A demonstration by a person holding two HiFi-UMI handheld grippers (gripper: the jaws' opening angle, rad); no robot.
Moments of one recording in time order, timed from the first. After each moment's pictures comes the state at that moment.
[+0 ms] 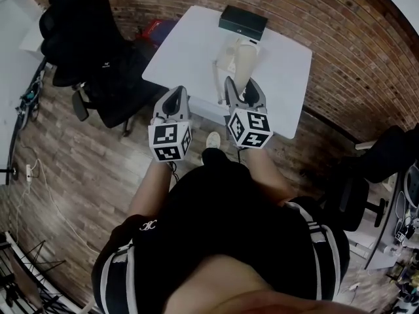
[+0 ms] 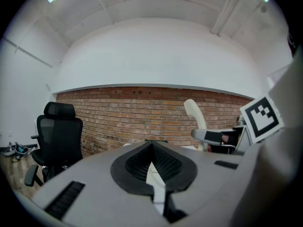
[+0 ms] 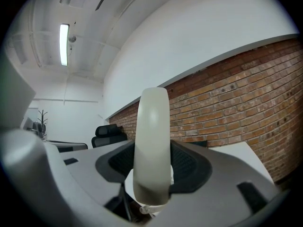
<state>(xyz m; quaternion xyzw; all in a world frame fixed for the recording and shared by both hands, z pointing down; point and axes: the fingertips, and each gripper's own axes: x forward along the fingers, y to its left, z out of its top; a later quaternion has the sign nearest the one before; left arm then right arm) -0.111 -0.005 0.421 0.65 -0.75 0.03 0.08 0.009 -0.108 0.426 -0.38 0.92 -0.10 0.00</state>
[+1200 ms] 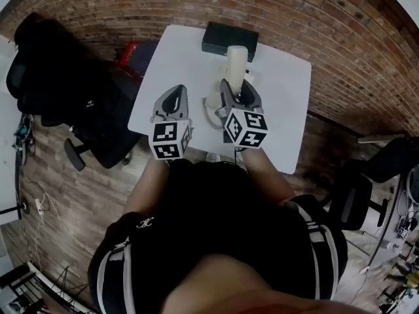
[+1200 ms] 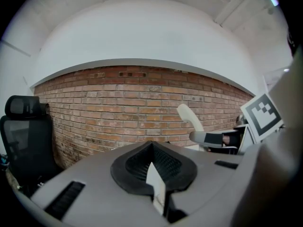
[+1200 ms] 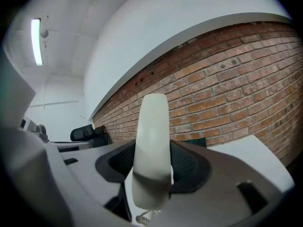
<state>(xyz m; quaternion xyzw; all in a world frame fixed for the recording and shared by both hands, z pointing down) -0.173 -0.263 0.443 0.70 -0.70 0.08 0.11 -0.050 -0.337 0.464 -0.43 0.89 -0.17 -0.03</state>
